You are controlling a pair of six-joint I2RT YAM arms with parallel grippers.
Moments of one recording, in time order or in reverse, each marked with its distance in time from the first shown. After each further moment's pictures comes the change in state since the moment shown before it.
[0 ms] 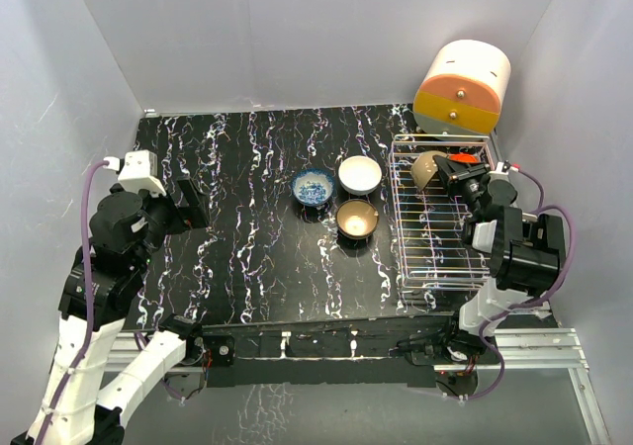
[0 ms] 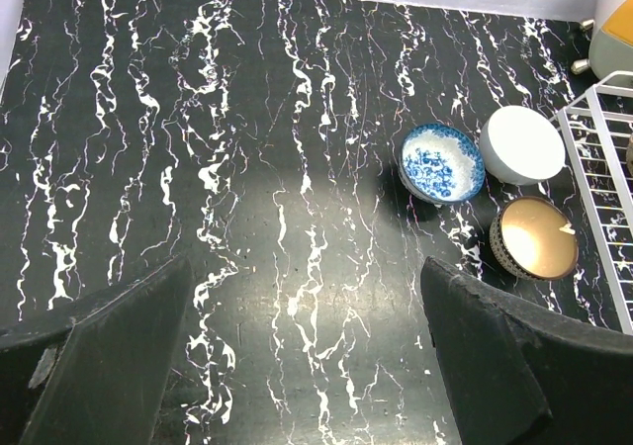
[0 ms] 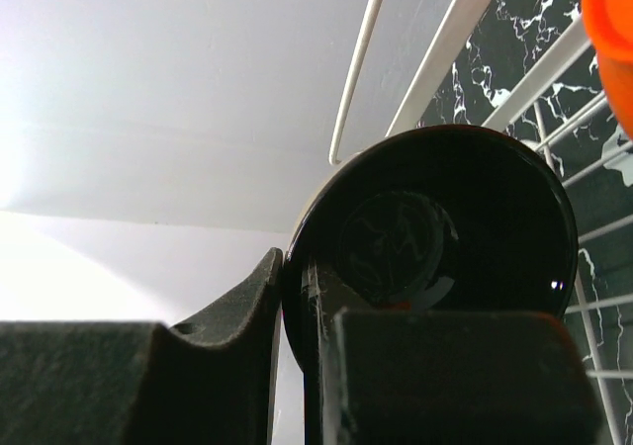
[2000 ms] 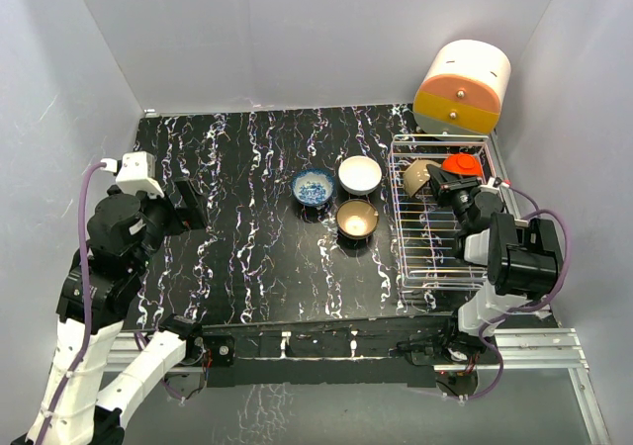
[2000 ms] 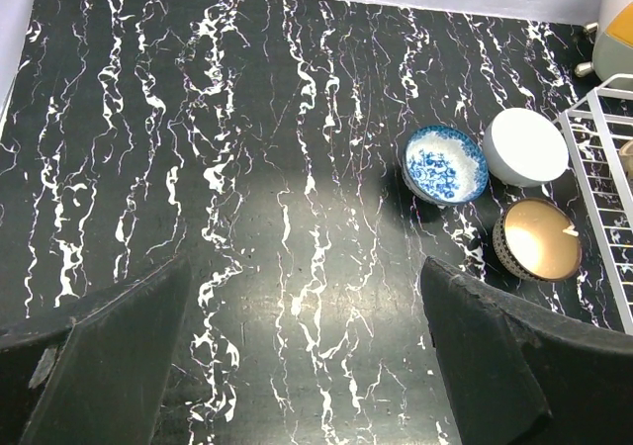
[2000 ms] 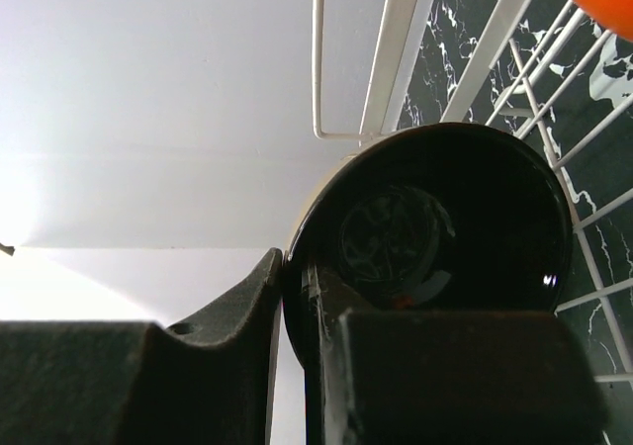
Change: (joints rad) left arm 0.000 -0.008 0.007 -0.012 -0.013 0.005; right arm 0.077 -0.009 -0.118 0.071 0.153 0.077
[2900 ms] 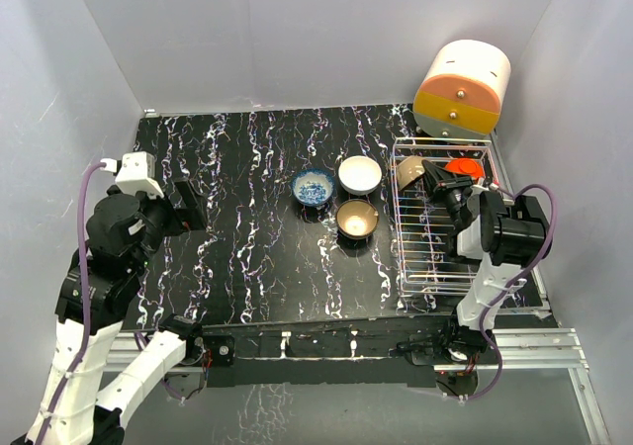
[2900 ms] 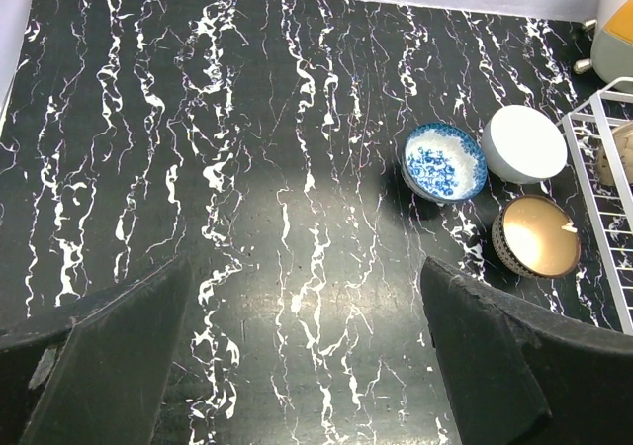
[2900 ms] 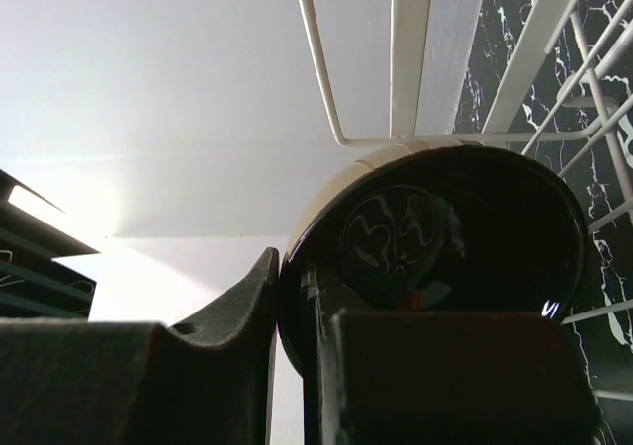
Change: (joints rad) left arm 0.000 -0.002 0.008 -0.010 0.006 0.000; right arm 0.032 0.240 0.046 0.297 -0.016 0.197
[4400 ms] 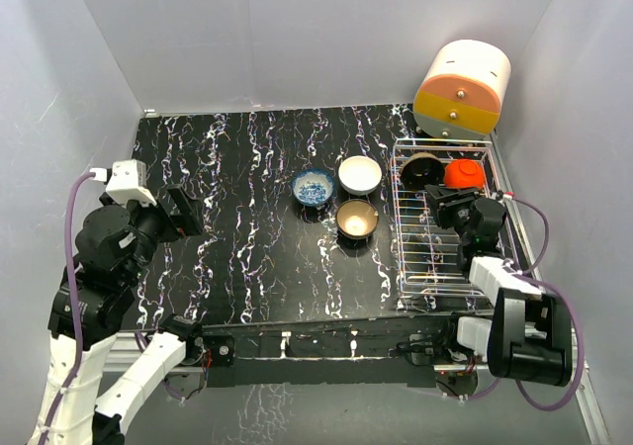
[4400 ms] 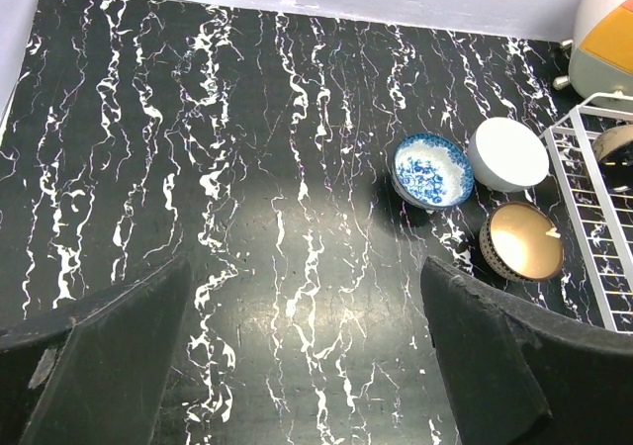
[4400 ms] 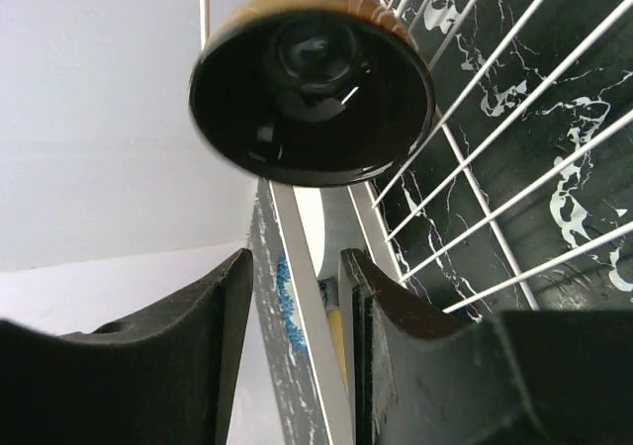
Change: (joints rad) left arm 0.000 -0.052 -0.002 -0.005 0.006 -0.005; right arm 0.005 -0.725 -0.135 -0.961 0.130 -0.424
